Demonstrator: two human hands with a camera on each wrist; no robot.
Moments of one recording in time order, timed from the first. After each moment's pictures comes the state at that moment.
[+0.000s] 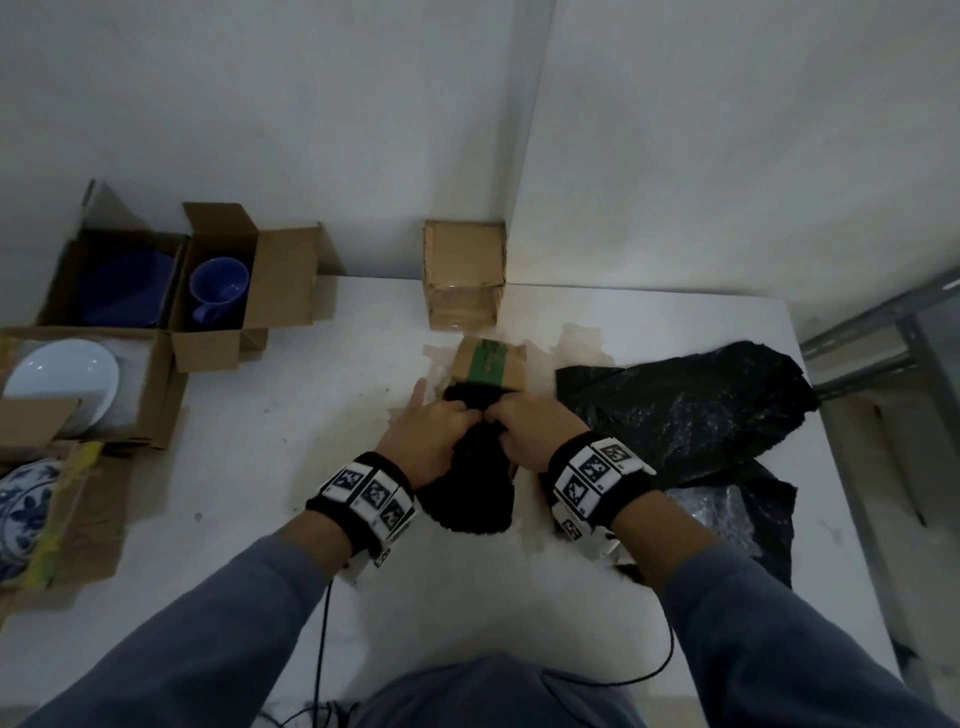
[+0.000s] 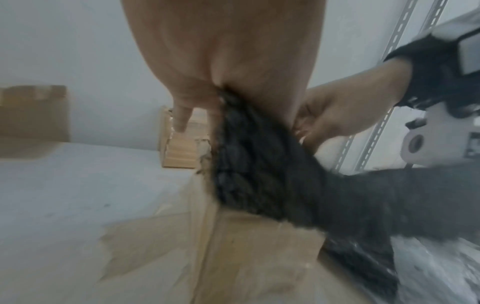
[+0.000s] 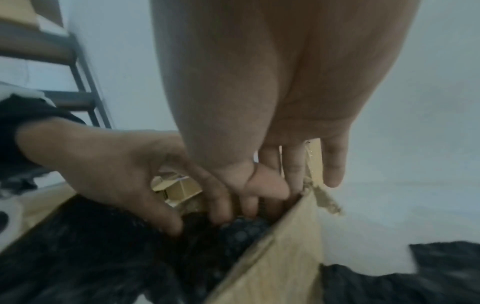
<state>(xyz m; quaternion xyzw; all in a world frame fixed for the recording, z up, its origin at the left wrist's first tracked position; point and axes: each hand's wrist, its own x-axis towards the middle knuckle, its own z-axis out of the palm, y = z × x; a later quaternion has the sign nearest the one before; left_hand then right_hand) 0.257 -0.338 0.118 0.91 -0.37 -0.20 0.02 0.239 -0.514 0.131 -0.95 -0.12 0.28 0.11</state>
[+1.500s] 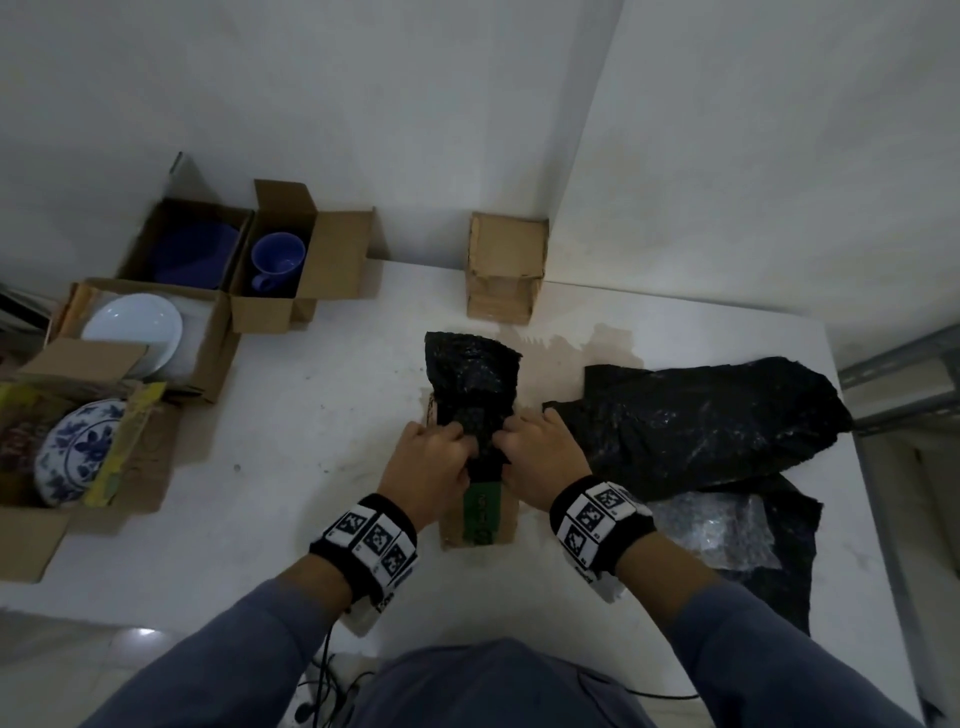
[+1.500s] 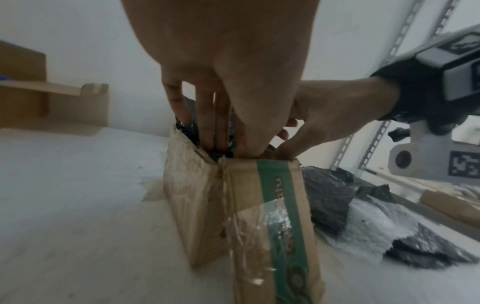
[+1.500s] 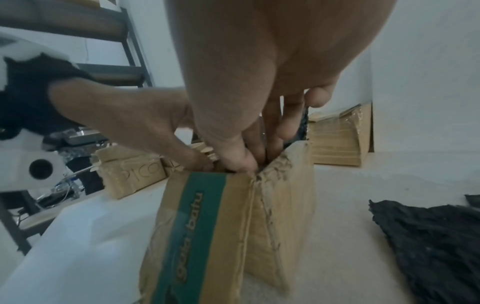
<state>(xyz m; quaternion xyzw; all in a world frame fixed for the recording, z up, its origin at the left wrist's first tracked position) 0.179 -0.307 0.110 0.95 -0.27 -0.12 0.06 0.179 -0.479 0.123 -0.97 -0.21 0.15 -0.01</state>
